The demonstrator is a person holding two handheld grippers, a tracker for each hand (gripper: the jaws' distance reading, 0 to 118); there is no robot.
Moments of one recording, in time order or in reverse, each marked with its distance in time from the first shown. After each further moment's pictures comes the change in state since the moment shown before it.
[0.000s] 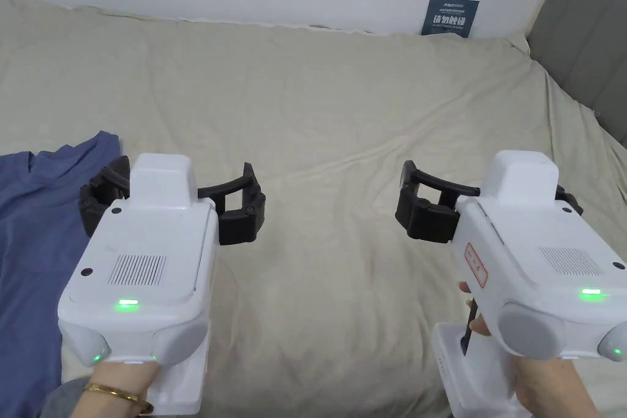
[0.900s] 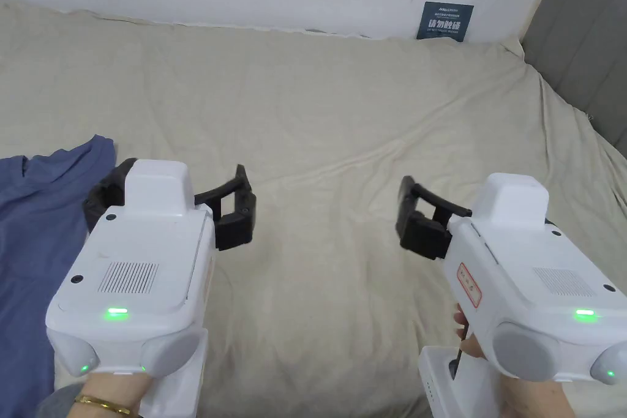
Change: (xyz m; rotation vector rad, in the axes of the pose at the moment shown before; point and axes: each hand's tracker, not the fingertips) left arm 0.005 0.005 0.004 -0.010 -0.027 0.008; right arm 0.001 -0.009 0.005 -0.043 0.010 -0.063
